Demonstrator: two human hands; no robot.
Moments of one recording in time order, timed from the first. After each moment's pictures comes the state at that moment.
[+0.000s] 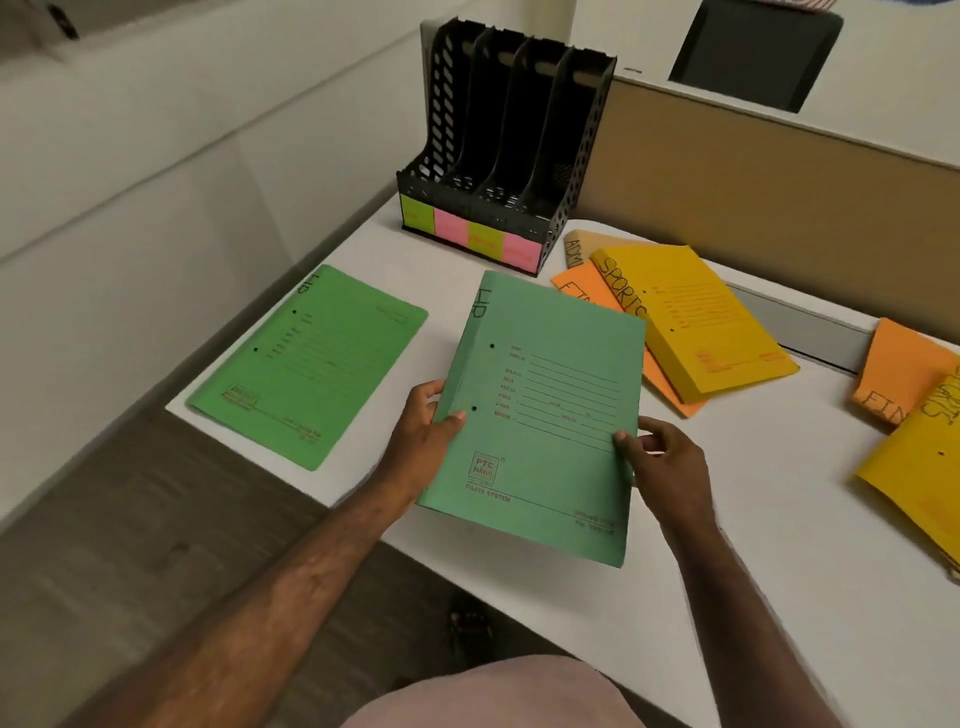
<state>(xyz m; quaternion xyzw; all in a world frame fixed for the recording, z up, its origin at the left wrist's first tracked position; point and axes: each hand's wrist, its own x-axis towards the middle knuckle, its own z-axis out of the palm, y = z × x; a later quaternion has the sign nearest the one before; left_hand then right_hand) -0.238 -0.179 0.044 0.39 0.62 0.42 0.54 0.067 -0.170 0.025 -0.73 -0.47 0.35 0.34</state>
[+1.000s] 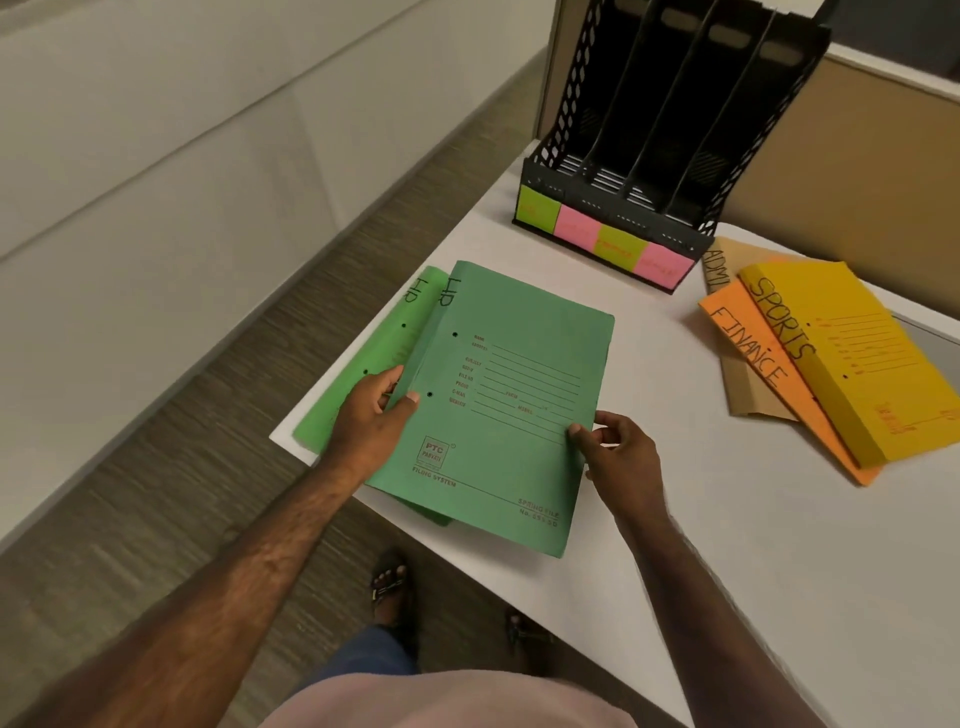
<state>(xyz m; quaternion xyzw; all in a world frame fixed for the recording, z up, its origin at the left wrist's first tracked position) -0.502 -0.103 0.001 0.42 0.70 0.40 0.43 -0.188 -0.084 -0.016 -0.71 -0.47 0.42 0.31</state>
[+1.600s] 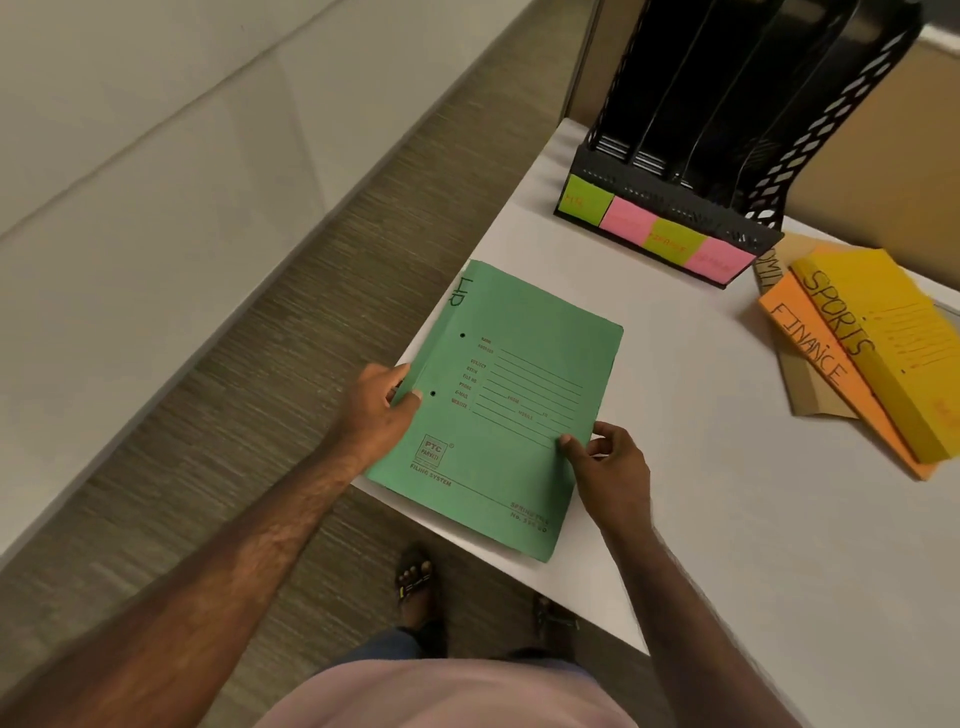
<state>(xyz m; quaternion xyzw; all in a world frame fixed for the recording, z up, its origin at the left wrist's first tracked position) -0.614 -0.055 -0.028 0.54 0.70 0.26 0.39 -0.307 -0.086 -0.043 -0.77 -0.45 0.37 0.26</state>
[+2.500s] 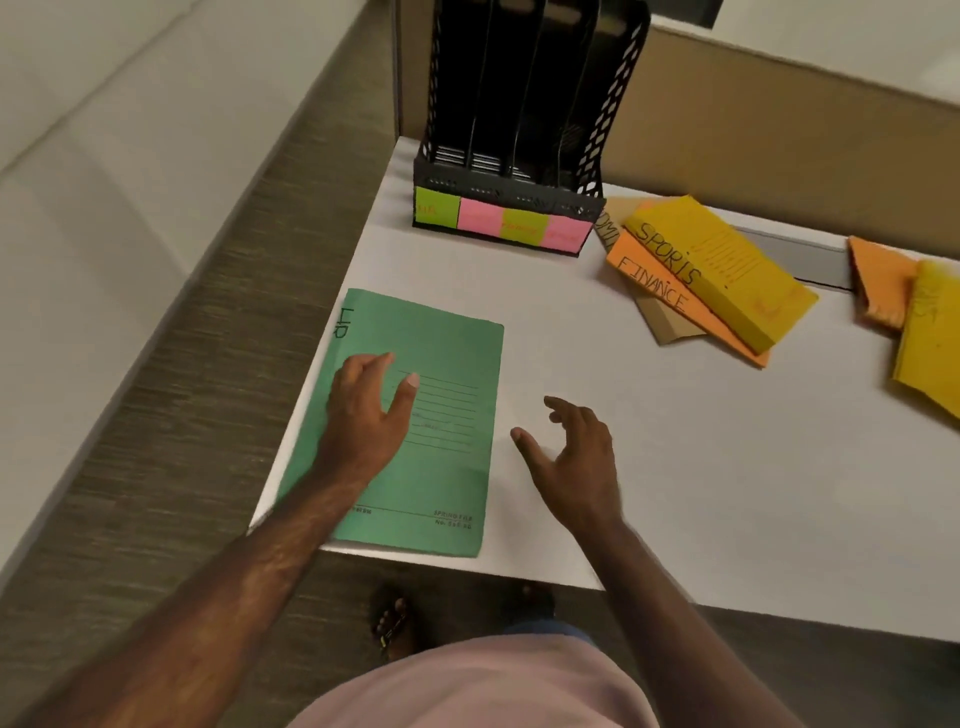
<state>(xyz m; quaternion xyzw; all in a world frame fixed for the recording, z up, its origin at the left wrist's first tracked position) -0.530 -0.031 -0.009 0.68 0.61 0.31 0.28 -0.282 -0.136 -0.008 -0.79 -0.52 0.16 0.27</state>
